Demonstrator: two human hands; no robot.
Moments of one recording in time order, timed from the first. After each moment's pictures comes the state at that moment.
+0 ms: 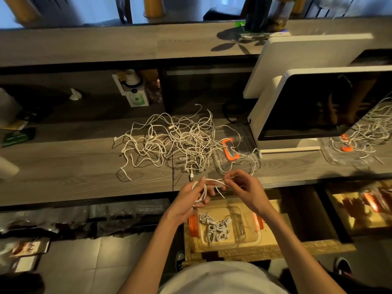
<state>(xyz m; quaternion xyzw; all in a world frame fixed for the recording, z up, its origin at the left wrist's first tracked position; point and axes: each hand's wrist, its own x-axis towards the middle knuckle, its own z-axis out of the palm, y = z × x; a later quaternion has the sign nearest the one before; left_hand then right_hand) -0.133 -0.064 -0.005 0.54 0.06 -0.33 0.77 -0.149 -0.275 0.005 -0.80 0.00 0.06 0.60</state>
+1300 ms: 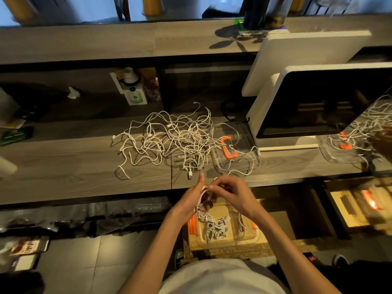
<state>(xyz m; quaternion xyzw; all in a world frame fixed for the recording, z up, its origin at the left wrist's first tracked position) -0.138 -0.079 0.000 0.60 0.12 -0.39 0.69 -0.156 -0.251 0.013 -0.81 -0.07 0.10 0.58</state>
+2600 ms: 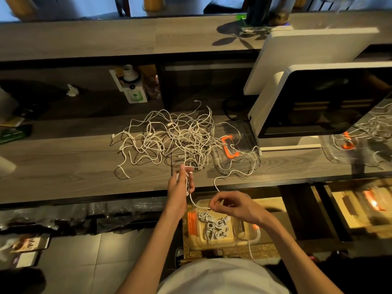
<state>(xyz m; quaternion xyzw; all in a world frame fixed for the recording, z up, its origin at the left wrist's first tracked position) -0.117 -0.066 -0.011 0.56 0.21 -0.11 0.79 -0.163 -0.268 0.000 -0.80 -0.12 0.26 0.53</state>
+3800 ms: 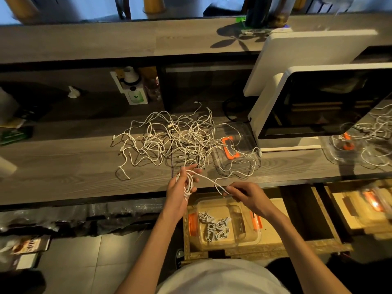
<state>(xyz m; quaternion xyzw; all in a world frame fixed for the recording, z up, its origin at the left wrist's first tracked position) -0.120 -0.061 -0.006 0.49 0.17 -0.15 0.84 -0.150 -0.296 -0.013 -0.86 -0.07 0.13 0.49</state>
